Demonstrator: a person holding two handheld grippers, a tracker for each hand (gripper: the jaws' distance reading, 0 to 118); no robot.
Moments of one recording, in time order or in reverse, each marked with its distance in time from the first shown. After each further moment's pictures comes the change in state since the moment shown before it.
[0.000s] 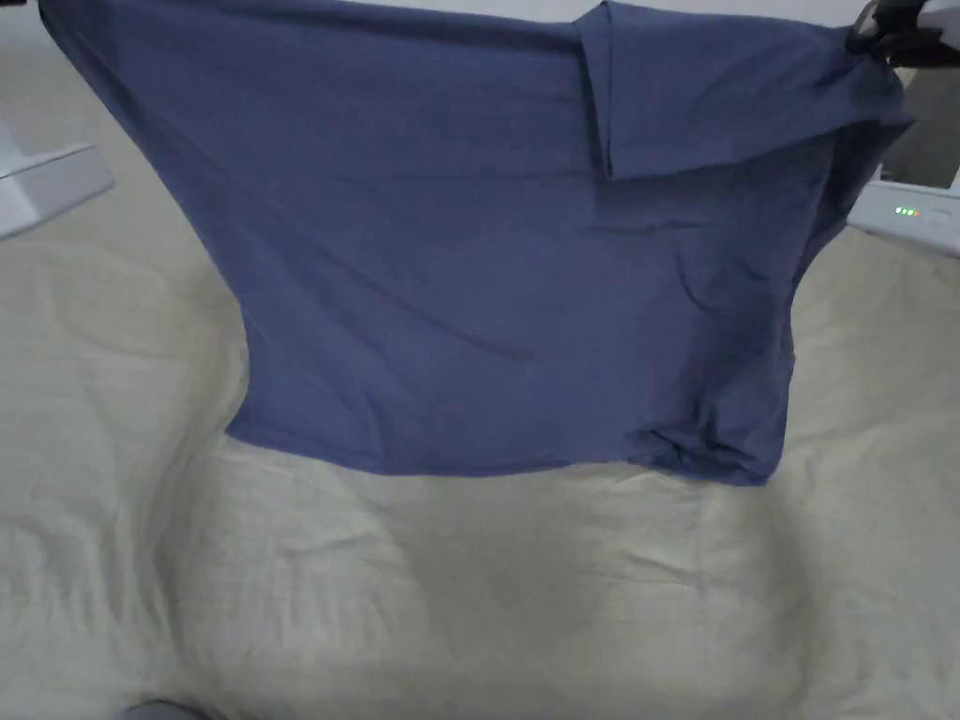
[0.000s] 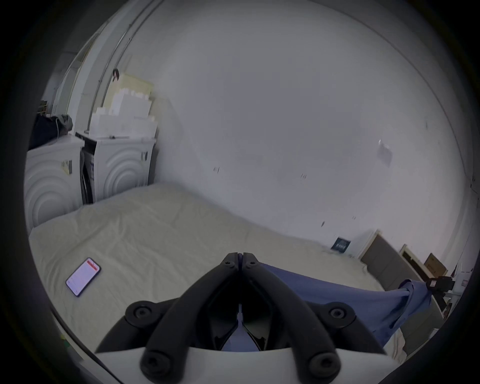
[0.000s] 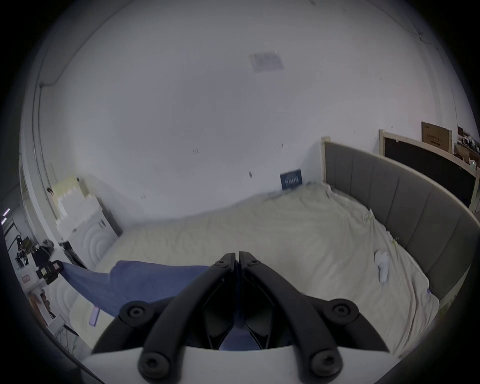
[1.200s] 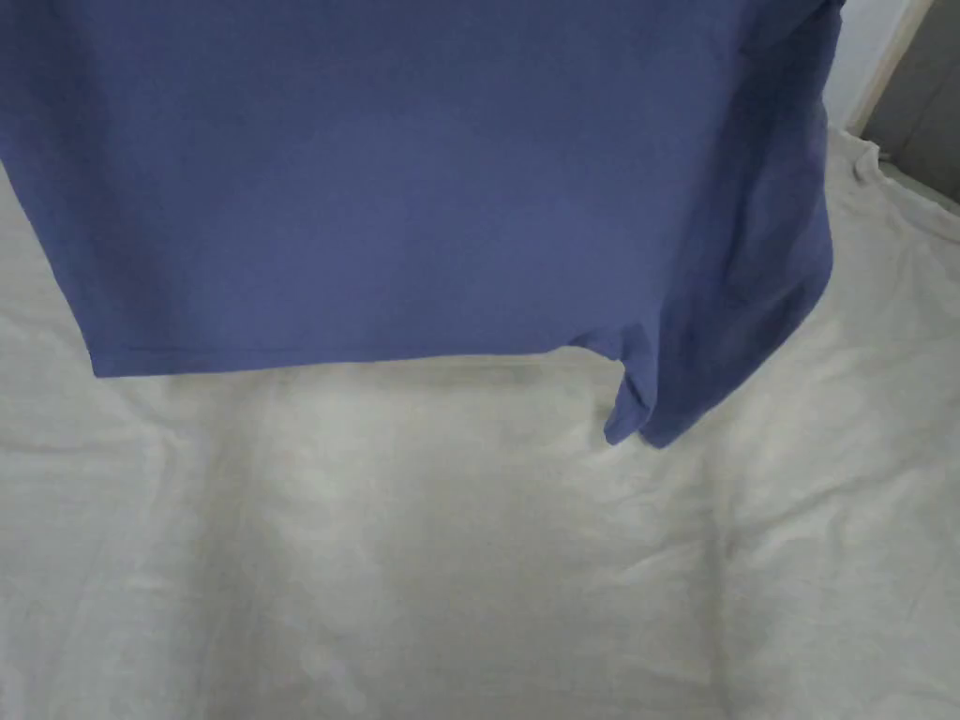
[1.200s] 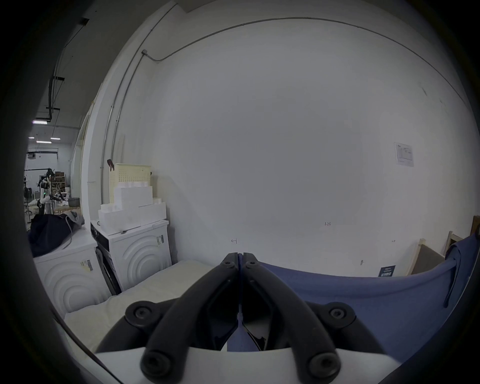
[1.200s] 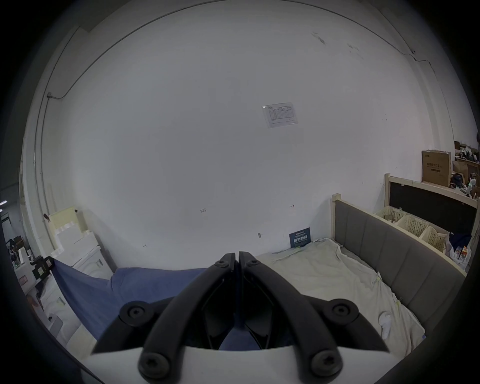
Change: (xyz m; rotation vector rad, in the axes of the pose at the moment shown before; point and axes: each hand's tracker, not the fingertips) left arm 0.106 0.148 -0.153 0.241 0.222 -0.268; right arm -0.056 0.177 -0.117 0.182 -0.050 0.036
